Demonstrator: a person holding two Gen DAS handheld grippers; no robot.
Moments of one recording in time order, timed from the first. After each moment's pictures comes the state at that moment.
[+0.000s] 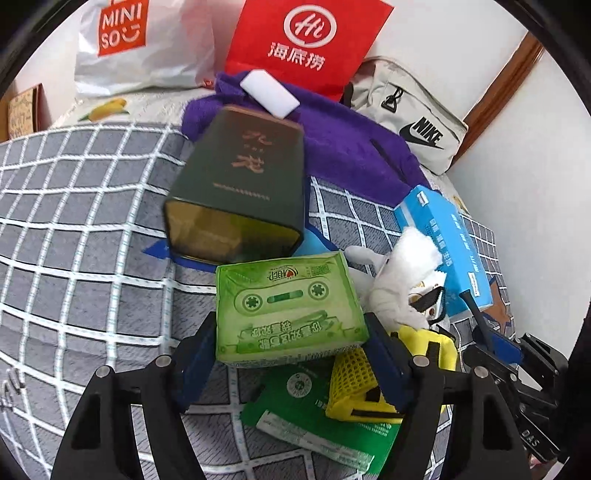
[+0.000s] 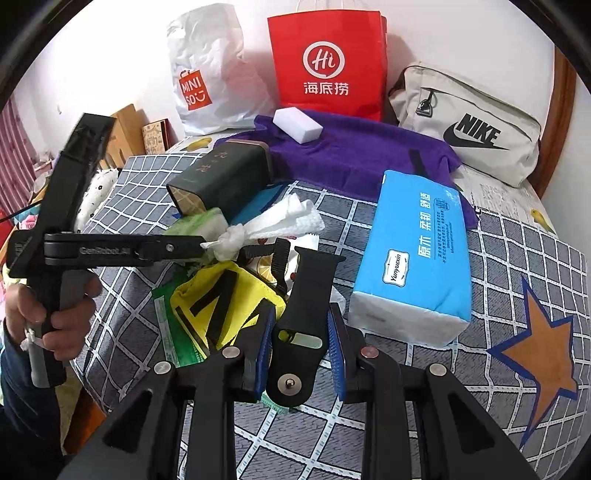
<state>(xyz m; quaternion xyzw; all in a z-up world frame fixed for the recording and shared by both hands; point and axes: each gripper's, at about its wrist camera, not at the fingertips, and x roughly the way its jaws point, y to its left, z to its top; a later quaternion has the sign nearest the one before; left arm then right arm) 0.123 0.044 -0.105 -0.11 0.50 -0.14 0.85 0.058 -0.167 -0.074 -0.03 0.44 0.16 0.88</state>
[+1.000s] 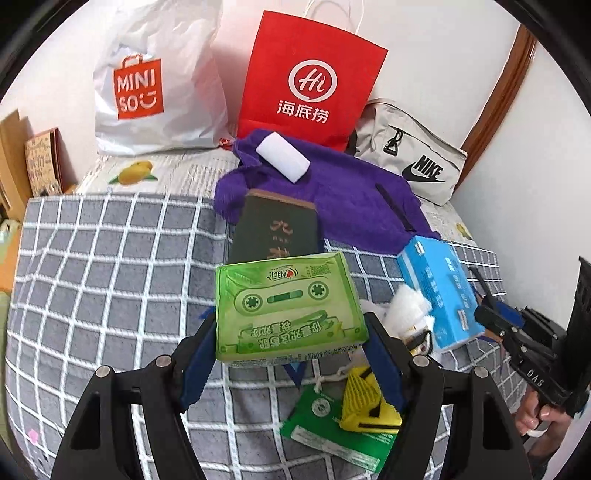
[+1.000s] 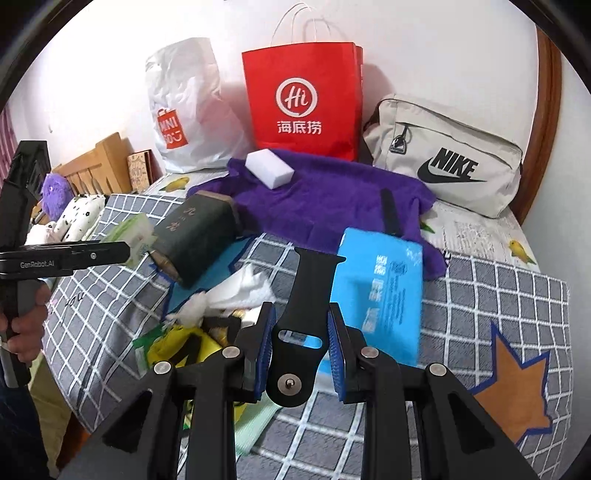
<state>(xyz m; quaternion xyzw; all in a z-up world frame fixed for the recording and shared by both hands) 0.135 0.066 -0.045 -0.08 0.45 -0.12 0.88 0.096 -0.190 -0.041 -0.03 0.40 0.13 0.91</state>
